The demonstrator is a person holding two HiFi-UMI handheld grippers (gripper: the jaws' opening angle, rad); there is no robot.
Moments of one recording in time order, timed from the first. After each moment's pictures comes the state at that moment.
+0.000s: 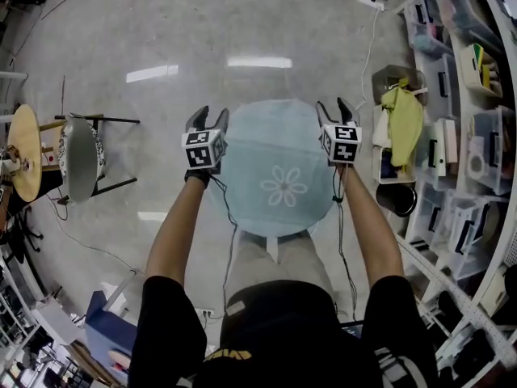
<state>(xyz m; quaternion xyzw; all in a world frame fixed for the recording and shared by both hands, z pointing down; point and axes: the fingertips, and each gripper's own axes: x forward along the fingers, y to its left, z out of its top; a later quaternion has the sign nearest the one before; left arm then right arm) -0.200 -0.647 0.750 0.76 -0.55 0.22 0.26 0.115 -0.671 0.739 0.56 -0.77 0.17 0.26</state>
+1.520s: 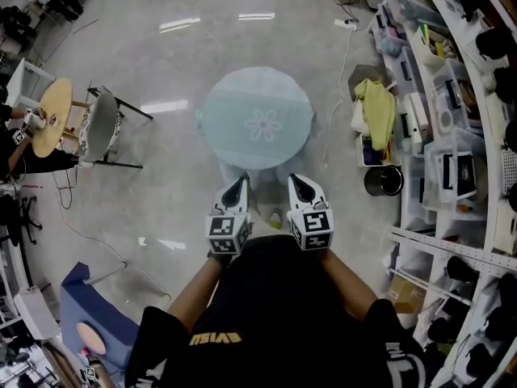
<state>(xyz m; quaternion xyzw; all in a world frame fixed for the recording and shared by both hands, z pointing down) -0.034 -0.093 0.544 0.80 -0.55 0.13 0.21 0.092 -0.102 0.530 0.49 -0.84 0.16 0.17</state>
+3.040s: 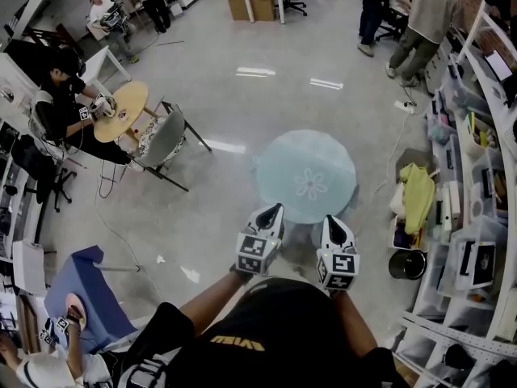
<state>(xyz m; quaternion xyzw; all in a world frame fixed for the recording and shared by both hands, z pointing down) -0.032 -0.117 0.463 0.80 -0.58 0.12 0.11 0.102 -0.122 0.468 0.49 -0.86 0.12 0.11</state>
